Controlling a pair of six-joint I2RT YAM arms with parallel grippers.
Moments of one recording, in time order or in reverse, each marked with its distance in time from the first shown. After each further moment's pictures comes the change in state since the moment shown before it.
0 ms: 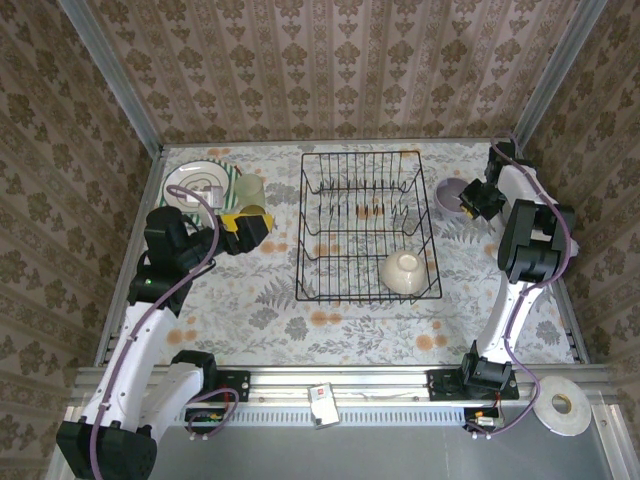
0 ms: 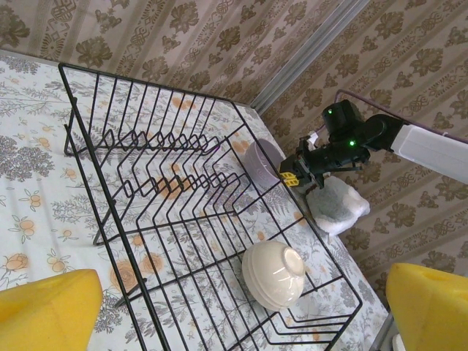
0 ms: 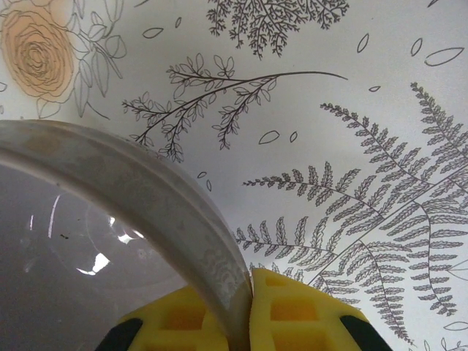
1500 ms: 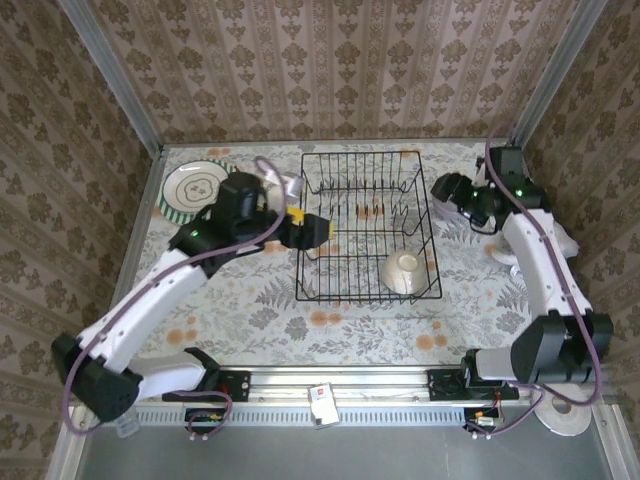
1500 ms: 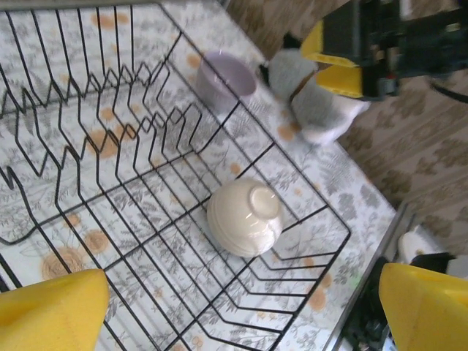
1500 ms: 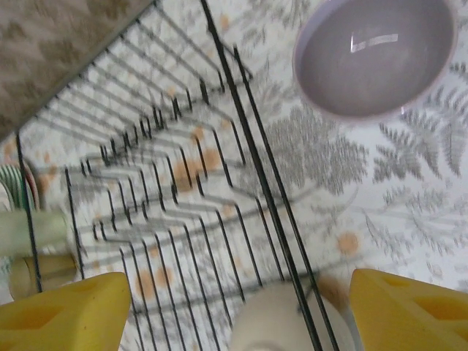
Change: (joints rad) left arm -0.501 0.398 0.423 -0.294 -0.300 0.174; right arm 0.204 -0.761 -0.383 0.047 -0.082 -0.118
